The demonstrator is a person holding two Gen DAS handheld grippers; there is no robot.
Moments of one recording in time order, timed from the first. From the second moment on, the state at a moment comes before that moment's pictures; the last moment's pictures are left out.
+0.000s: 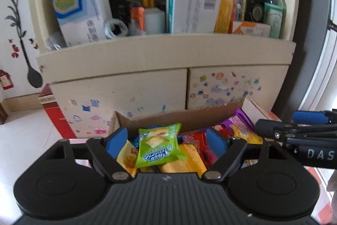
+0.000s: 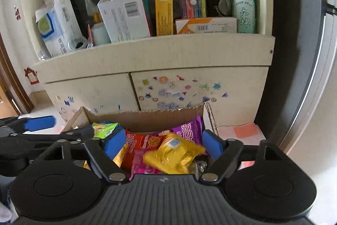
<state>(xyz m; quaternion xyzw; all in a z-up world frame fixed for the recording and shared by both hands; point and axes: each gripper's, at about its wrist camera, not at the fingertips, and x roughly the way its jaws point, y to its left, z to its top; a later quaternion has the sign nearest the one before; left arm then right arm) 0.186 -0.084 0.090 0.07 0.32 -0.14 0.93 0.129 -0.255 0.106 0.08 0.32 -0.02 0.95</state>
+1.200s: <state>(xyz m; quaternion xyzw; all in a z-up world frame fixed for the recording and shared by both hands) 0.129 -0.060 0.094 0.10 0.39 -0.07 0.91 0.088 -0.234 0.106 0.04 0.40 -0.06 0.91</state>
